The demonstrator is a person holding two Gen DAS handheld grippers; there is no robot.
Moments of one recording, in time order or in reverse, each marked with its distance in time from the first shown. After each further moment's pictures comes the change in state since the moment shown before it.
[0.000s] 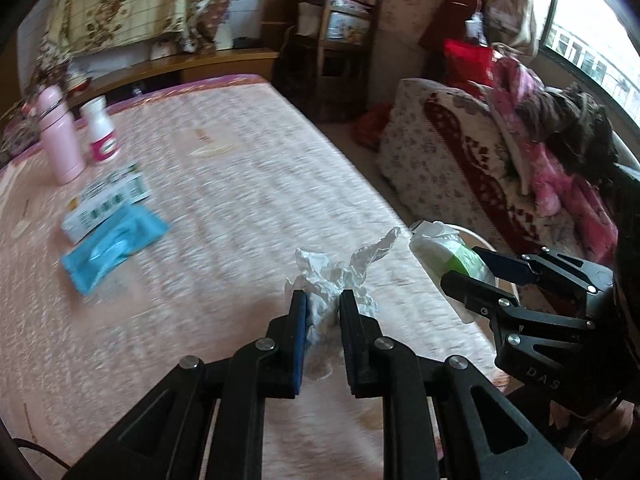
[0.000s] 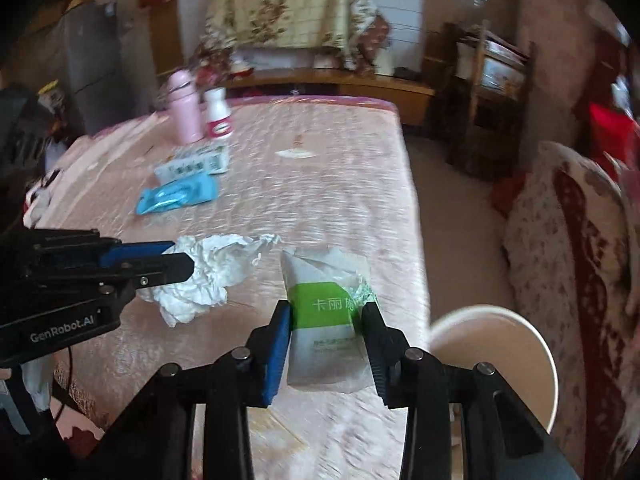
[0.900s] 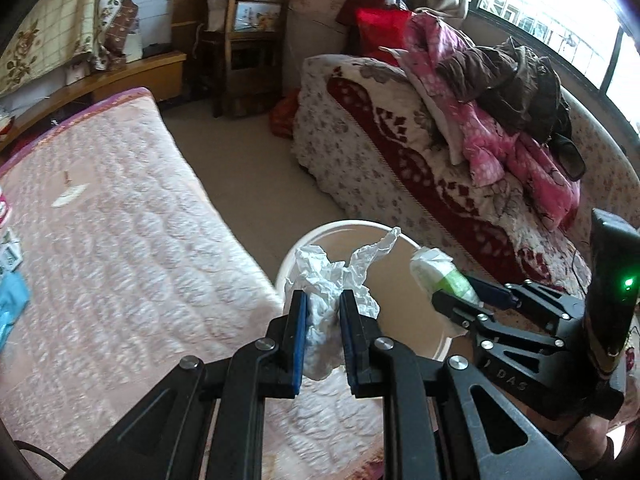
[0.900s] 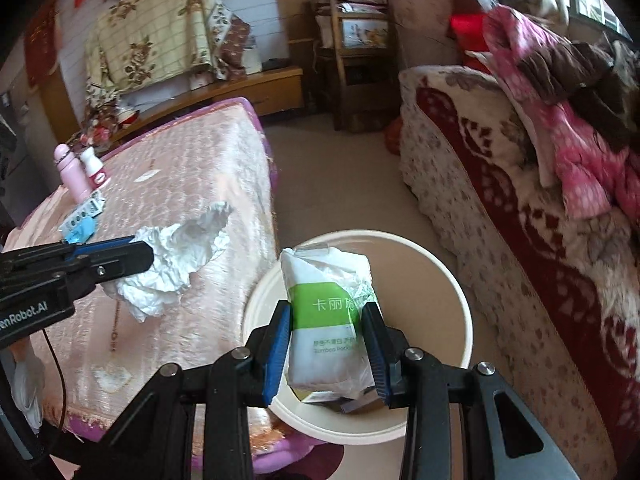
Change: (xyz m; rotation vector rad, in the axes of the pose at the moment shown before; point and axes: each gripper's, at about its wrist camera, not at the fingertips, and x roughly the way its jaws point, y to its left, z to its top) left arm 0.061 -0.132 0.031 0.150 0.055 -0.179; right arm -0.039 -0.148 -0.078 0.328 0.026 -0.199
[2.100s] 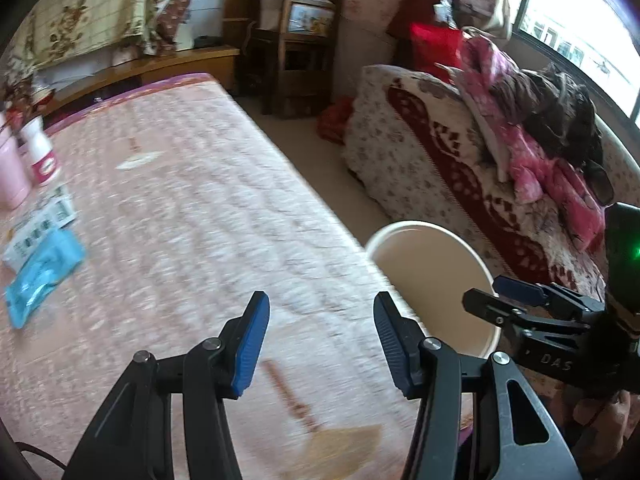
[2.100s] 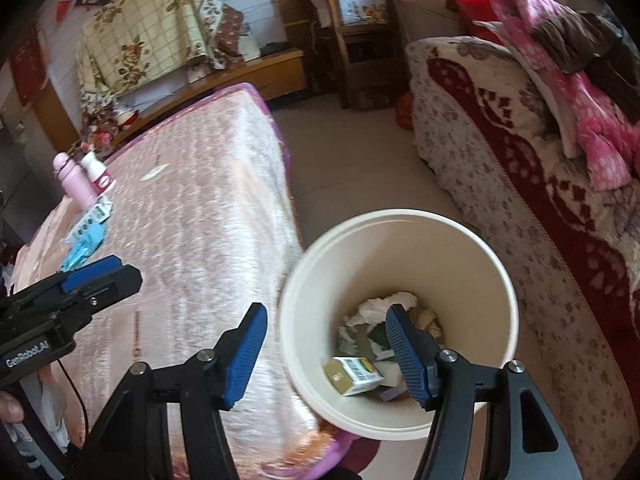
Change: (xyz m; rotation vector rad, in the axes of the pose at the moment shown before) left arm -0.033 0.088 -0.033 -0.112 -0.039 0.124; right arm 0.022 0.050 0.009 0.041 0.065 0.085
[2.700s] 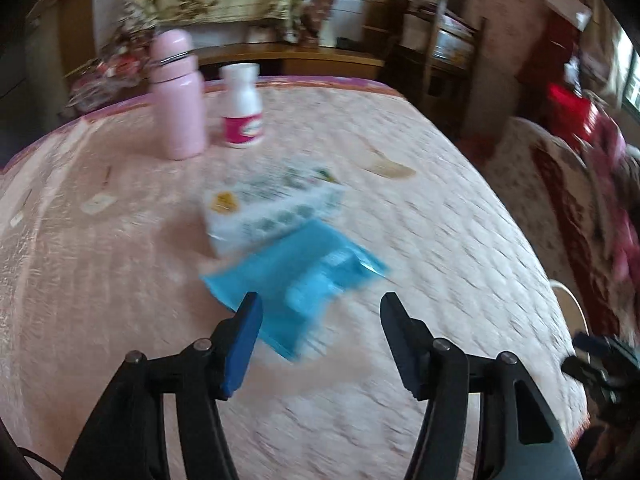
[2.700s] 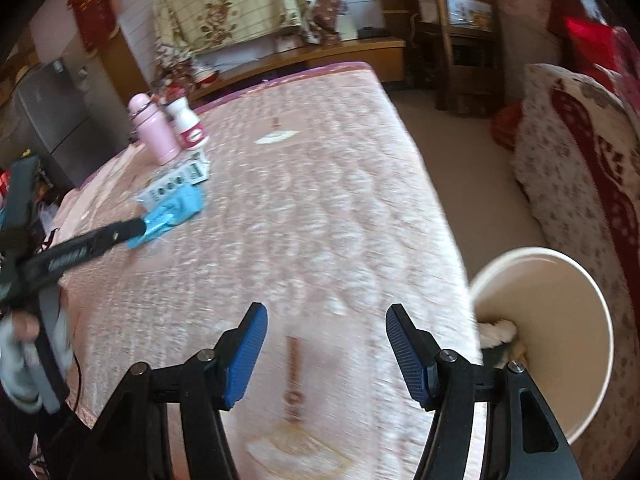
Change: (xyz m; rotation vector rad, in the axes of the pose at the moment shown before) left arm -0.050 0.229 0.002 -0.259 -0.038 0.285; right arm 0.041 0.151 0.012 -0.191 0.055 0.189
